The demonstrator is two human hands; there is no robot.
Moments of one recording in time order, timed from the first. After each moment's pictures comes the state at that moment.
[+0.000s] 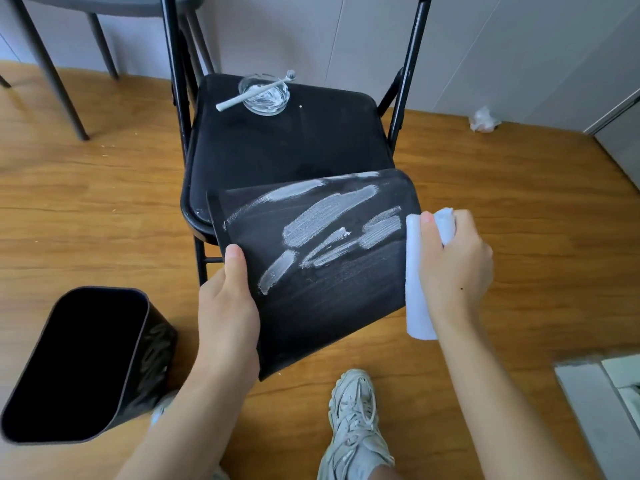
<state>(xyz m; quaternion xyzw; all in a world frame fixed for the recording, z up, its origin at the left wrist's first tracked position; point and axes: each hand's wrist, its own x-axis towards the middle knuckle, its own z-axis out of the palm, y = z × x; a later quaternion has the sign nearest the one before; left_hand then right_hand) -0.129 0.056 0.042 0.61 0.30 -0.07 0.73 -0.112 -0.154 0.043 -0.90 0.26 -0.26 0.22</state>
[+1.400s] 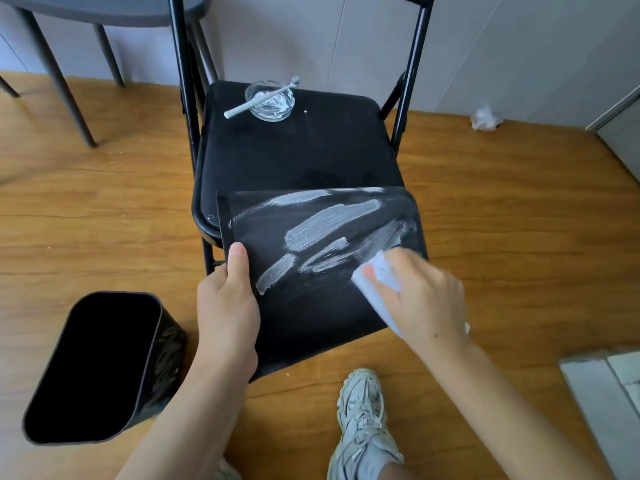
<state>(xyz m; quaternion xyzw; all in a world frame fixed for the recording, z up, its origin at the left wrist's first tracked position) -0.119 0.070 0.036 0.63 0.30 -0.05 0.71 -0.141 -0.127 0.033 -0.96 -0.02 -0.24 0.10</state>
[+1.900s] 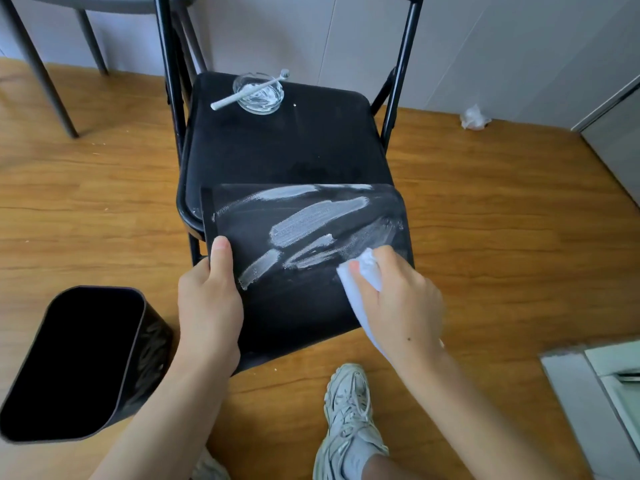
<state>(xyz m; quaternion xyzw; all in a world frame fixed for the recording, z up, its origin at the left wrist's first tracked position) -0.120 0.070 0.033 0.67 0.30 -0.02 0.68 -0.151 -0.109 0.033 -0.96 0.05 -0.24 0.13</state>
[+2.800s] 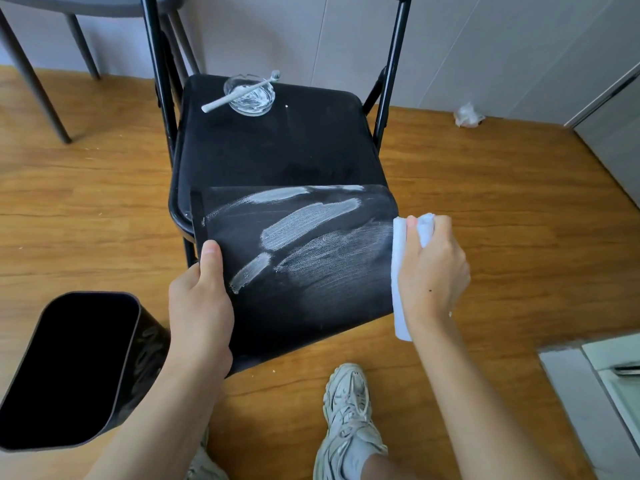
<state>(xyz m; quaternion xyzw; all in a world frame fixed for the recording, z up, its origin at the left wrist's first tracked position) -0.122 0.070 0.036 0.65 0.31 -0.03 0.69 -0.115 -0.157 0.020 -0.89 0.28 -0.31 0.16</state>
